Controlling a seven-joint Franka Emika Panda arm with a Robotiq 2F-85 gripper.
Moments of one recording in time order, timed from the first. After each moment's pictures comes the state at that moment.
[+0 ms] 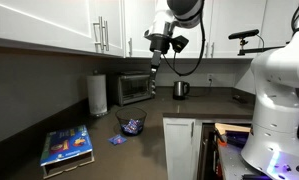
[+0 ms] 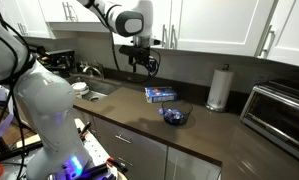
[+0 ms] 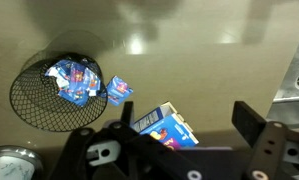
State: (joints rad) arm 0.15 -0.47 -0.19 -2.58 0.15 2.25 -0.42
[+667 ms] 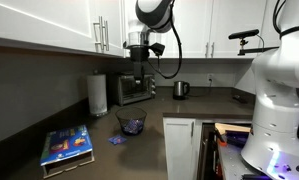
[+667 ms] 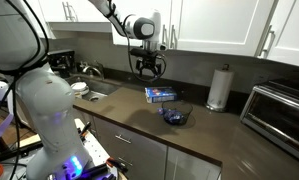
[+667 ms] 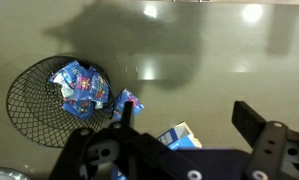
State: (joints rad) arm 0.12 -0.15 -0.09 -2.33 0.07 2.15 -0.32
